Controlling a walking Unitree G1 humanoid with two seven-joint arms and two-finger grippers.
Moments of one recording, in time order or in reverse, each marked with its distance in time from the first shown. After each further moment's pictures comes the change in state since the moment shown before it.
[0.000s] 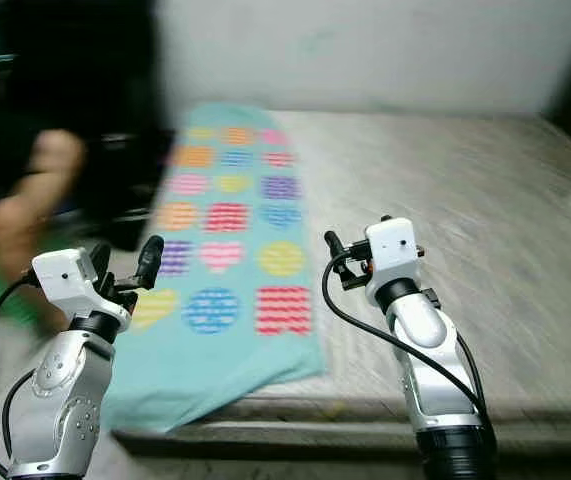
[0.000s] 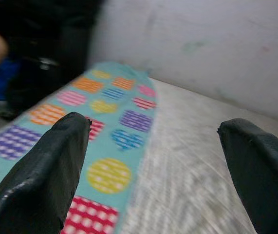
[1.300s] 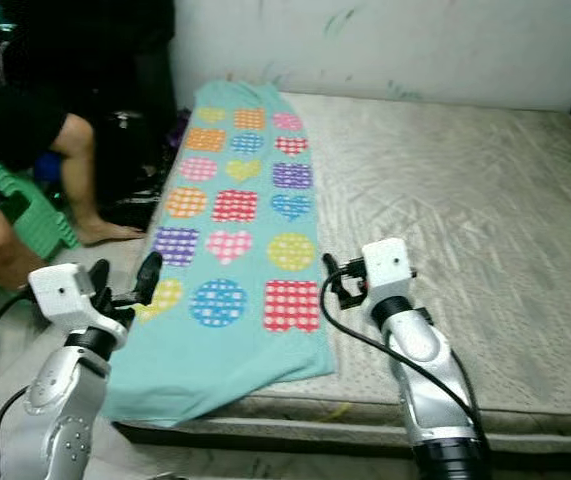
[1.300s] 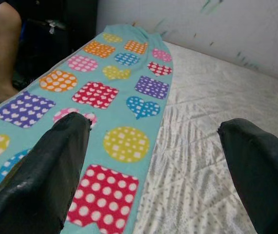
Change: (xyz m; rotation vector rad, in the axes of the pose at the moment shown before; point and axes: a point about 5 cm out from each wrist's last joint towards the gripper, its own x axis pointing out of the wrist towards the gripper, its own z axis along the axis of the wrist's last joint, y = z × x) left arm -0.017 0.004 -0.005 -0.018 0.068 0.021; right arm -0.009 0.005 -0.024 0.041 0.109 -0.006
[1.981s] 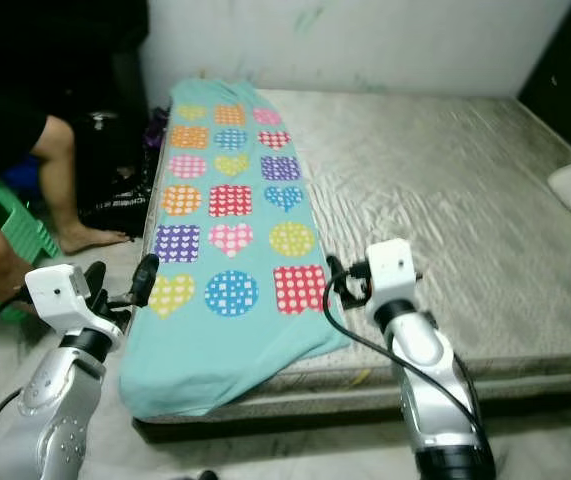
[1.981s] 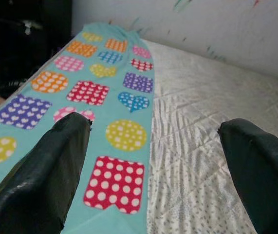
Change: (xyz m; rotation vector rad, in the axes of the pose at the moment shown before) left arm 0.001 -0.005 -0.002 -0.022 0.005 -0.005; right arm -0.003 -0.007 0.008 -0.021 -0.022 -0.025
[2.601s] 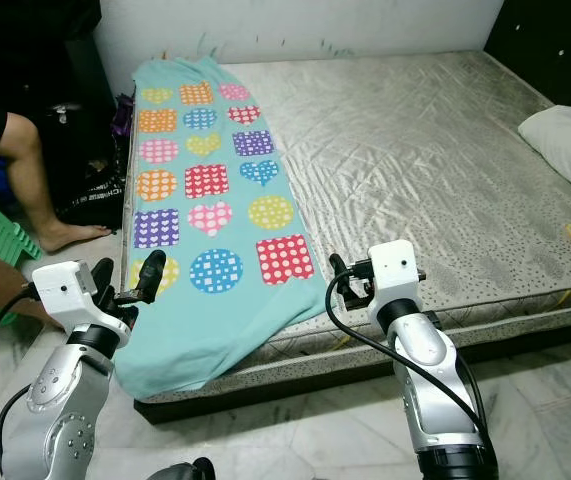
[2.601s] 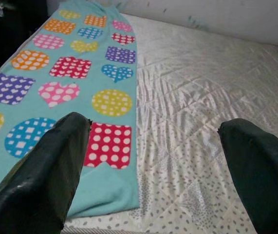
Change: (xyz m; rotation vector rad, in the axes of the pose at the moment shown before) left arm 0.001 0.001 0.002 0.000 -0.007 -0.001; right arm -0.002 0.002 -0.007 0.011 0.026 0.001
